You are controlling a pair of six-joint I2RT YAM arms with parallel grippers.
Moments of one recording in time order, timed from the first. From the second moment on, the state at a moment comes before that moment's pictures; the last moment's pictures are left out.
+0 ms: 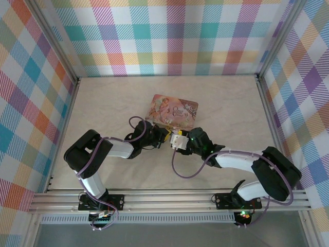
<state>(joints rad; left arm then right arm) -0.65 1.73 0.64 0.63 0.28 -1.57 0.78 1.40 0.51 0.32 -0.01 -0.73</state>
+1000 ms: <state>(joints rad) -0.65 1.73 0.65 0.61 0.28 -1.57 0.78 1.56 0.56 0.45 0.05 -0.71</state>
